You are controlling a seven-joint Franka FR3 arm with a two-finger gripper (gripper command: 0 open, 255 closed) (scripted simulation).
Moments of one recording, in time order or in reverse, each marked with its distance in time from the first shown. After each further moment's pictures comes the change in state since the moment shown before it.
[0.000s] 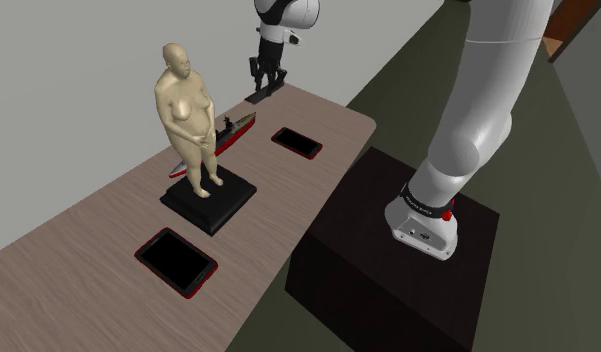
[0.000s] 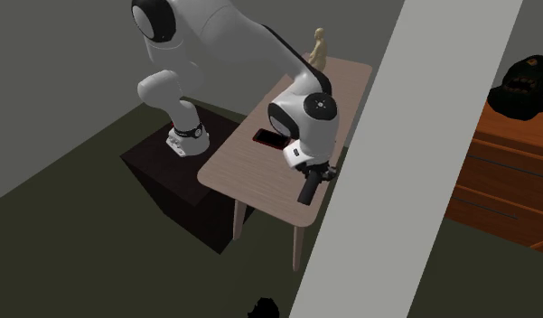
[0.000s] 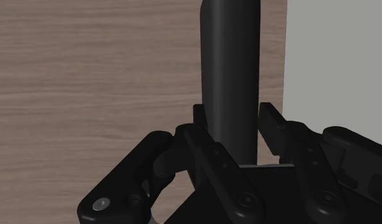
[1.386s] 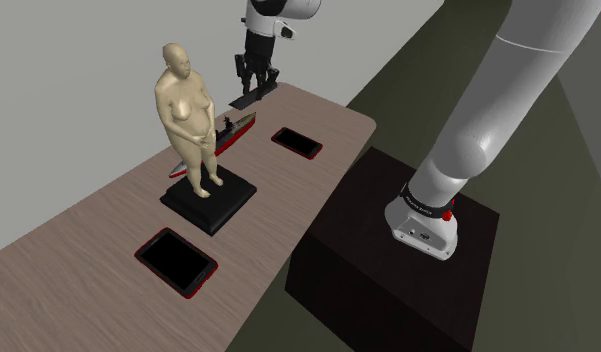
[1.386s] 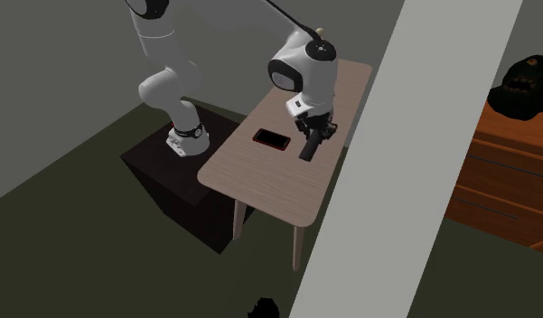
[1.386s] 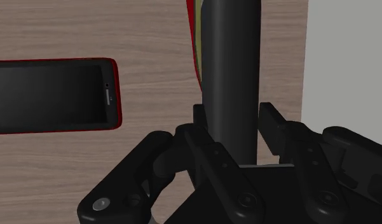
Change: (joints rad) arm 0.109 -0.239 0.084 -0.186 0.015 -0.011 0.194
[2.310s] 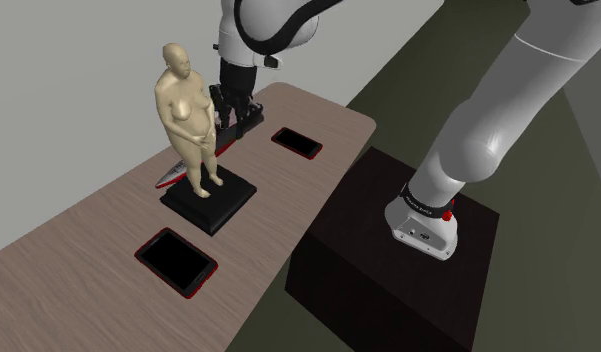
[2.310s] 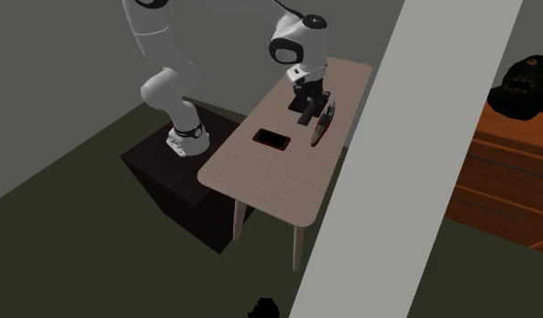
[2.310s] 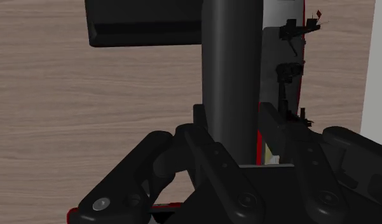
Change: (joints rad) arm 0.169 -0.127 0.168 -0.169 0.030 0.114 0.302
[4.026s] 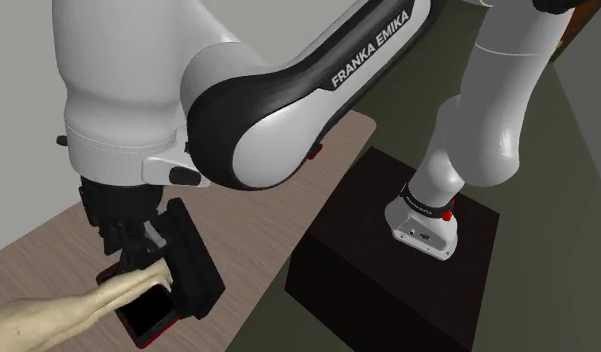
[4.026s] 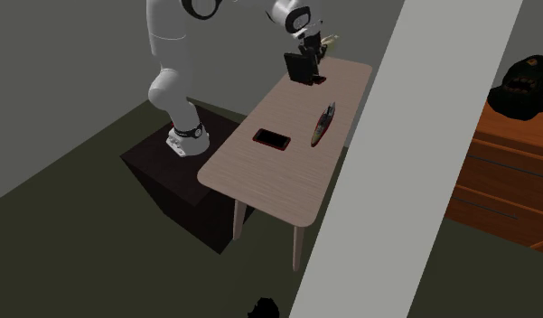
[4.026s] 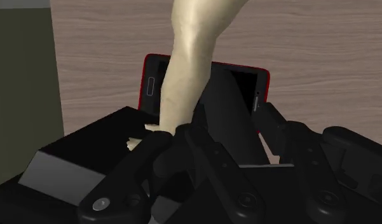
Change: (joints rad) arm 0.381 0.286 0.243 0.312 -0.341 0.179 0.816
